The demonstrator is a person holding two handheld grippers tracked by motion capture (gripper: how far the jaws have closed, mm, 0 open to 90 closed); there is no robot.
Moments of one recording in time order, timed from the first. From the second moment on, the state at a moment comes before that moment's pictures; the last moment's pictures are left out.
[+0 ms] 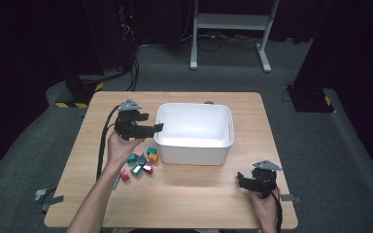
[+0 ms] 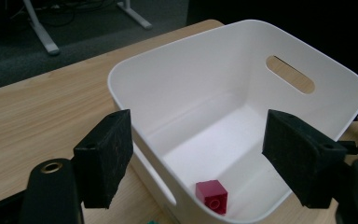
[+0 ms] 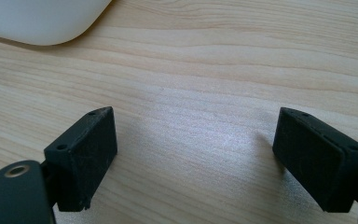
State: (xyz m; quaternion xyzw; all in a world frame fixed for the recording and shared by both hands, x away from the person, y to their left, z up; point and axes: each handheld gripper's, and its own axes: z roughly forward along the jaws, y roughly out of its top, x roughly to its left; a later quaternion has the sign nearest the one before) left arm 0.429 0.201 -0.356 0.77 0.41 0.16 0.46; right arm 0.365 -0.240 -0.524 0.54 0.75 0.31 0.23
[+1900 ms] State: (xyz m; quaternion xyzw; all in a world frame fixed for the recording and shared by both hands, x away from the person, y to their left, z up) left arm 0.341 0.295 -0.438 0.74 0.49 0.19 0.43; right arm 0.365 -0.240 -0.524 0.54 0.75 0.31 0.23
